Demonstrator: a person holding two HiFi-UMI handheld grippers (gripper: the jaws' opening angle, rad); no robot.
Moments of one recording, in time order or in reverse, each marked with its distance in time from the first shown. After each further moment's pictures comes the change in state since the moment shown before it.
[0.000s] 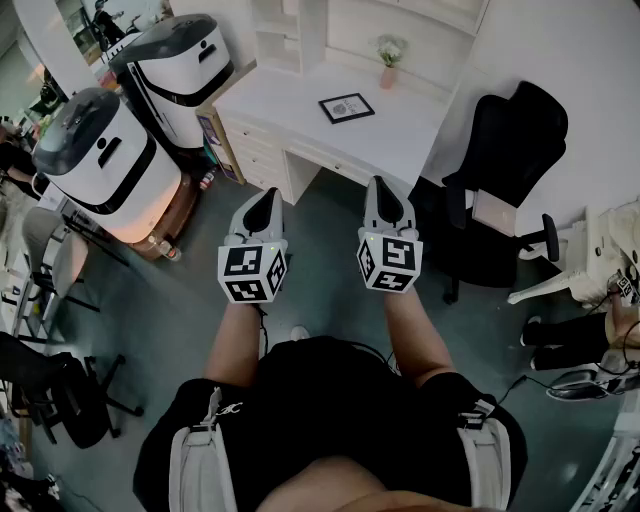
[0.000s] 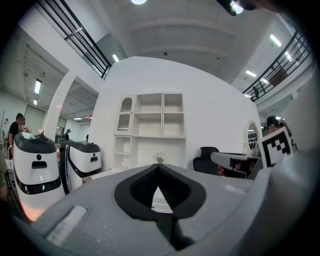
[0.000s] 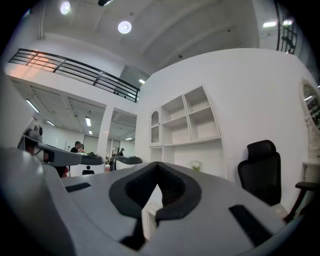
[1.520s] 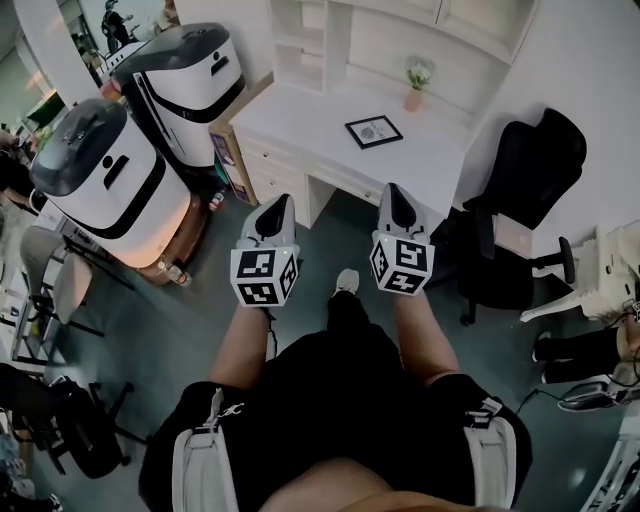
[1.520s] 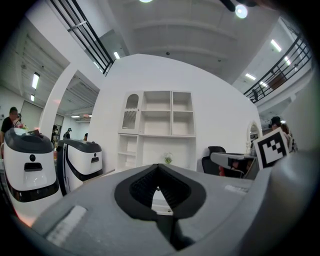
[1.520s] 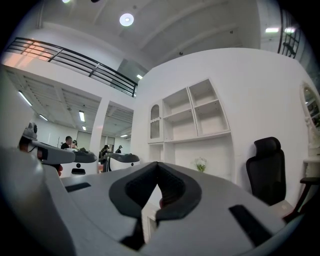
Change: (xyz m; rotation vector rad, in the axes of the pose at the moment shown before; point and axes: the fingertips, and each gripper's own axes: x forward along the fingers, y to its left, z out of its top) left arm 0.059 0.133 -0.010 -0.009 -0.005 -0.036; right arm 0.118 0.065 -0.029 -0.017 0.018 -0.068
